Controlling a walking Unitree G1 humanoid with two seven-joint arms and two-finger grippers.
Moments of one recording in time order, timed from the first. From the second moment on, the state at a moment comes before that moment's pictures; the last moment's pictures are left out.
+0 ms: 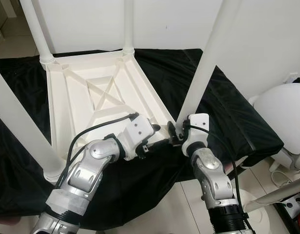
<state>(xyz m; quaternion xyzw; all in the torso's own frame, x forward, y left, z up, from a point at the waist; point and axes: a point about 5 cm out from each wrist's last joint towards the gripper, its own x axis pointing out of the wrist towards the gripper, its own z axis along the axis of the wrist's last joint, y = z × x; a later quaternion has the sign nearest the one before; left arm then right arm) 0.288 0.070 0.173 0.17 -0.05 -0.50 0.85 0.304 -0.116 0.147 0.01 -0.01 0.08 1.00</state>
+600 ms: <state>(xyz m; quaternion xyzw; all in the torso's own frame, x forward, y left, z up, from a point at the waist) 0.285 0.065 0.171 0.17 -0.05 -0.51 0.84 0.320 -0.146 0.176 -0.07 -0.07 0.27 0.96</state>
